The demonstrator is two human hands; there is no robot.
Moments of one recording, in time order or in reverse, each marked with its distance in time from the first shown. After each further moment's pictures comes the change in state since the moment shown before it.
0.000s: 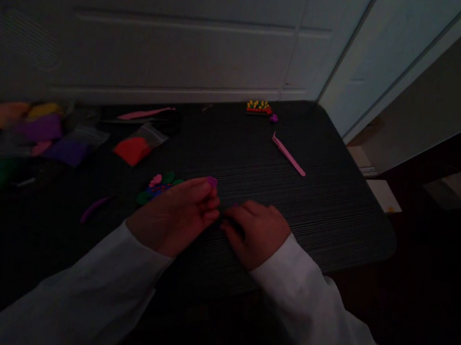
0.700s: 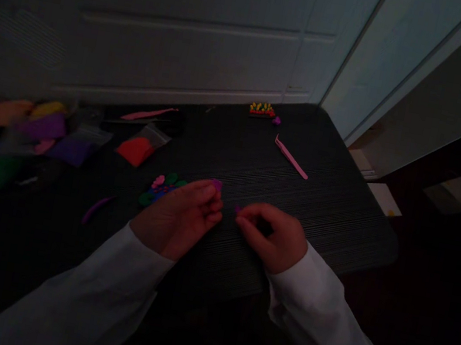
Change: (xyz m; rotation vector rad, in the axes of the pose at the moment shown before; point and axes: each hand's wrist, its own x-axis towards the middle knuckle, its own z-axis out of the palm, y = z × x) left_hand -0.001 -0.001 0.001 0.002 0.020 0.009; right_hand -0.009 0.004 -0.010 0.489 0.220 0.173
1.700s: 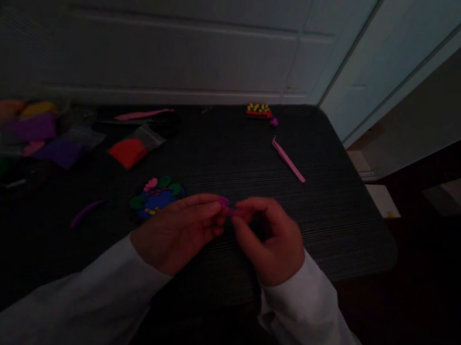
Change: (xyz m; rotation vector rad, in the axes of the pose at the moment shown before) left_hand 0.000 -0.010 0.003 0.044 0.006 -0.079; right_hand 0.001 -0.001 0.008 0.308 0.213 -0.109
